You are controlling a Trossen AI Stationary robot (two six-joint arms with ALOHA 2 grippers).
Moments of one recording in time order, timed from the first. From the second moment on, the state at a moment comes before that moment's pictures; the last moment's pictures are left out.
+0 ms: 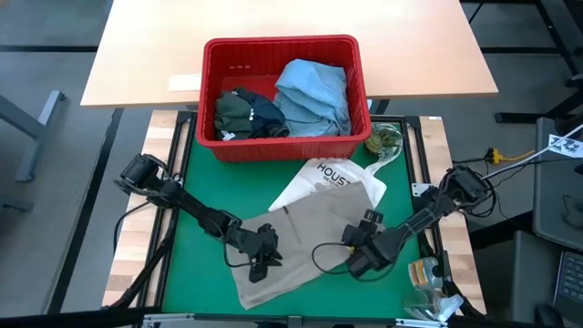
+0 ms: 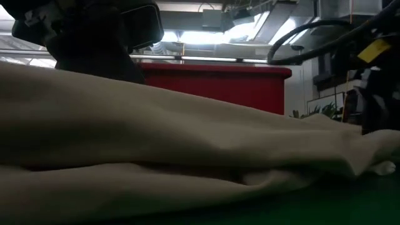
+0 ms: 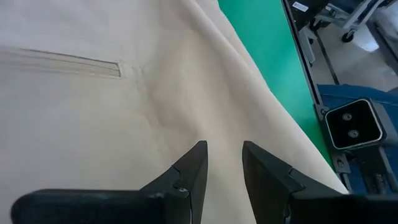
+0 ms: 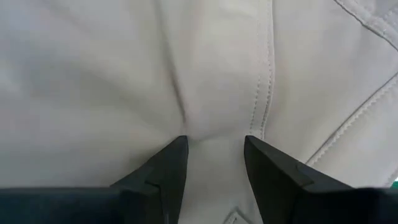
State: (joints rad) left arm -0.46 1.79 0.79 0.37 -0.08 -0.60; right arm 0.67 1.78 1.05 -0.95 0.35 0.99
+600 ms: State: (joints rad) left arm -0.43 1.45 0.79 -0.13 -0.06 -0.66; right arm 0.69 1.78 1.25 -0.73 0.36 0.71
